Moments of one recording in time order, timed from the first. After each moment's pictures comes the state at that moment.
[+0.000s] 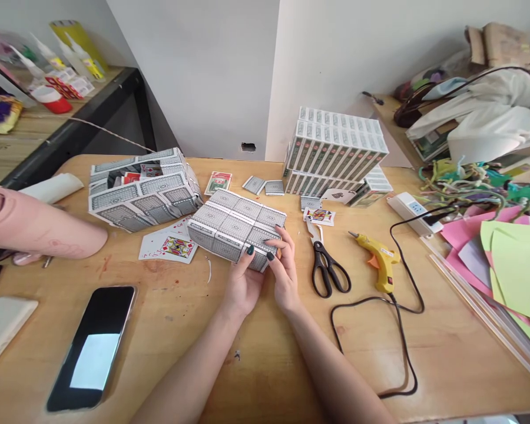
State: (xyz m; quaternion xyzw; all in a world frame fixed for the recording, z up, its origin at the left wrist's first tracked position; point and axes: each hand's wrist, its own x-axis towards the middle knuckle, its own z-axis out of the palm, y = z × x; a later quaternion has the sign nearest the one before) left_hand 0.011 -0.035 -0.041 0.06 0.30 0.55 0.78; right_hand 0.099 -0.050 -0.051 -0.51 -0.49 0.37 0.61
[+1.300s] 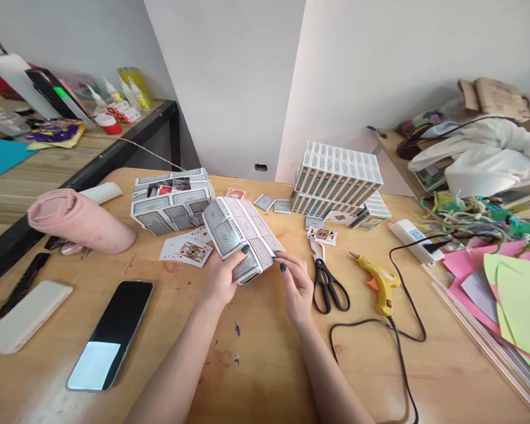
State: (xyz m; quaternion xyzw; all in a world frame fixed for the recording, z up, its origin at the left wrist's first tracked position) left_hand -0.026 -0.015 -0.007 0.23 0.42 0.59 0.65; right_hand 0.119 -0.058 -0.046 -0.55 -0.54 0.29 0.57
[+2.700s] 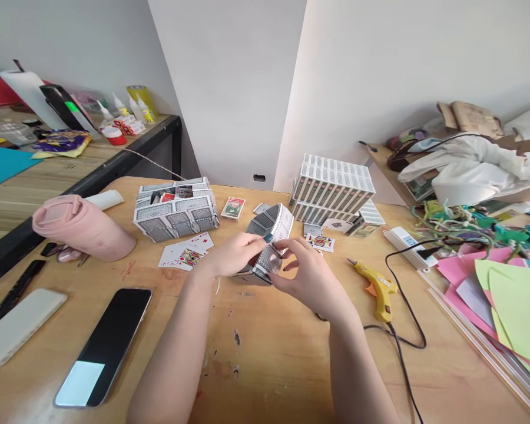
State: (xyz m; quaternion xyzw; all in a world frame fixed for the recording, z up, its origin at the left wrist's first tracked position) left_hand -0.040 0.026 0.058 0.69 0.43 0.17 0.56; right_hand 0.137 -0.038 0.060 -0.58 -0.70 0.29 0.29
